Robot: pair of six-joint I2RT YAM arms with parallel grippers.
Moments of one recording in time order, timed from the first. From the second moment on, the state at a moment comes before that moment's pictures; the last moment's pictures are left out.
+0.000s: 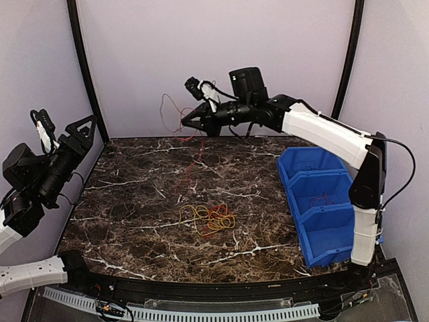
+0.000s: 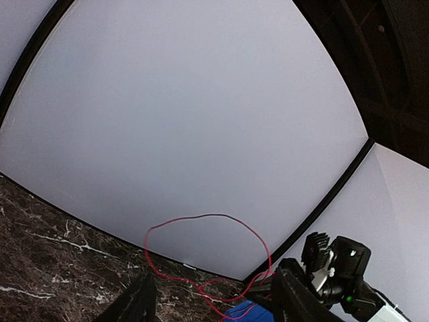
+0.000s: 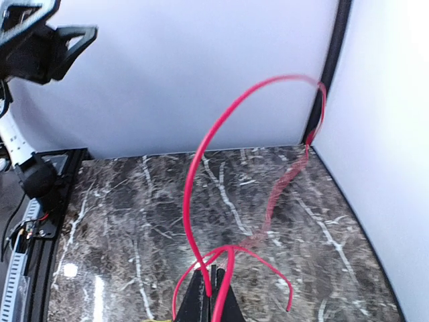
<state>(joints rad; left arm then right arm) -0.75 0.55 0.74 0.04 -0.48 -0.62 0.86 2.02 2.02 -0.37 -0.57 -0.26</state>
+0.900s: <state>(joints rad) -0.72 1.31 0.95 0.27 -0.53 -0.02 0.35 1.23 1.51 -0.54 -0.48 -0.40</state>
